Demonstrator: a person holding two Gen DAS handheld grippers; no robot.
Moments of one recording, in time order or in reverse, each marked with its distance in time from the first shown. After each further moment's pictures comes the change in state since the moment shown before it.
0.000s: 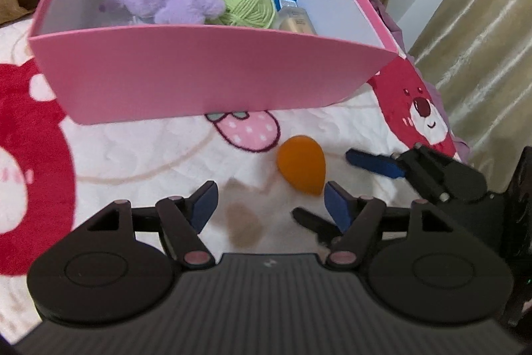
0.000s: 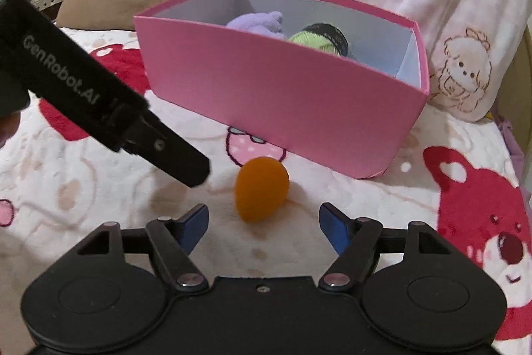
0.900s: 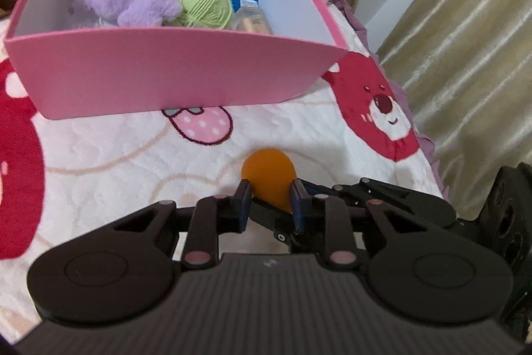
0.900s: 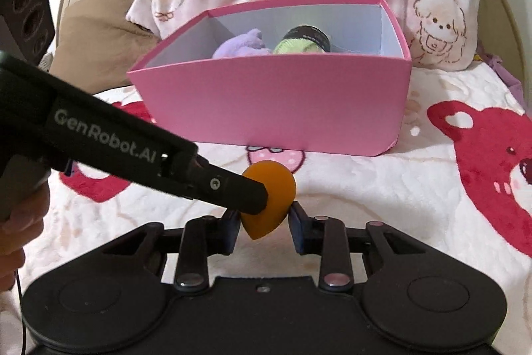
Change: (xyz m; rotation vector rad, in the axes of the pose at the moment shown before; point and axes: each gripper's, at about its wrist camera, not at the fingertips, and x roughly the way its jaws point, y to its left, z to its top) left arm -0.020 -0.023 -0.007 0.006 0.008 -0.101; right arm -0.027 0.014 0.002 0.254 -0.056 0.044
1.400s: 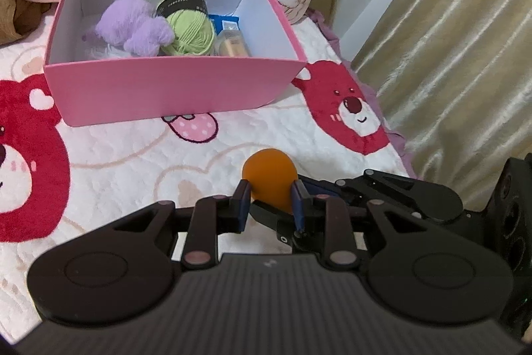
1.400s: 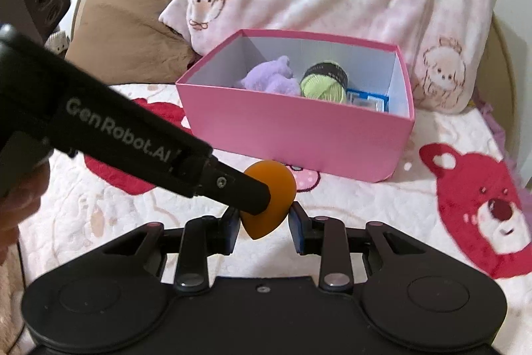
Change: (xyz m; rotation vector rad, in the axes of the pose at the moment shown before) left arm -0.061 -0.019 -0.011 0.045 -0.039 -0.020; right arm -0.054 0.047 0.015 -0.133 -0.012 -0.059
